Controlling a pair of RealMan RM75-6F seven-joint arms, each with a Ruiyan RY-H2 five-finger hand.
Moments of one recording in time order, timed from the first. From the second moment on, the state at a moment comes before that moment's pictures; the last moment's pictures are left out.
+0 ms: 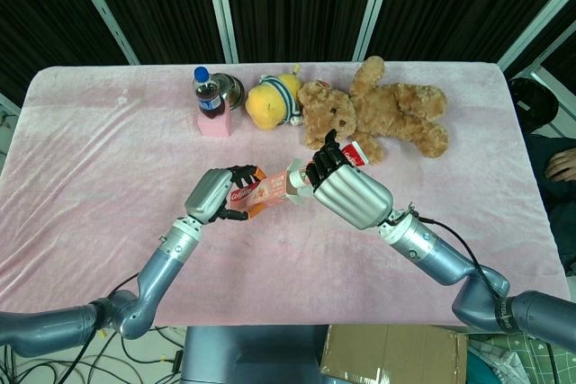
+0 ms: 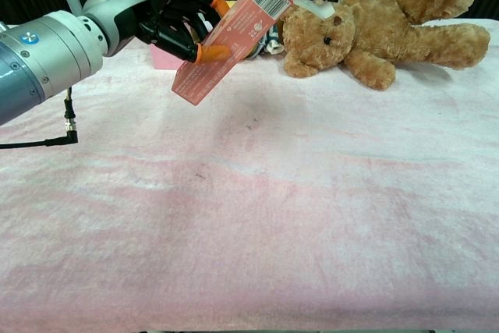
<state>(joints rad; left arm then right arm) -0.77 -1.63 -0.28 -1.52 1.27 1.05 -0.15 0.82 -1.24 0.24 -1.57 -1.78 1.21 -0.91</state>
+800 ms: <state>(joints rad) -0.77 -1.64 -0.28 -1.52 1.26 1.06 -0.14 0.81 -1.24 0.24 -1.57 -1.79 1.21 -0.92</state>
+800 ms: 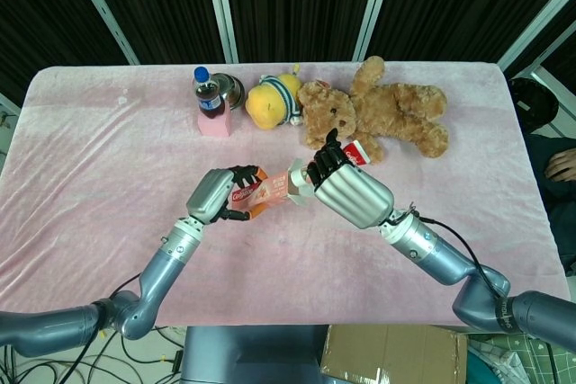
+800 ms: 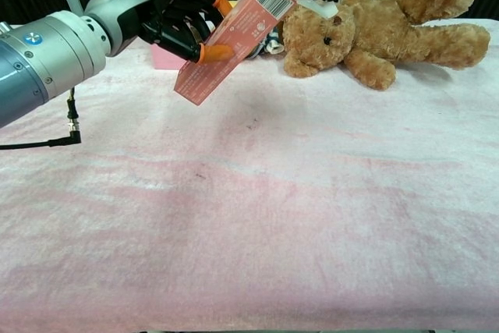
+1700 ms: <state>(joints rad) -0.78 -1.68 -0.30 -1.55 1.22 1.06 -0.10 0.83 -1.24 0.23 -1.56 -1.84 1.20 -0.93</state>
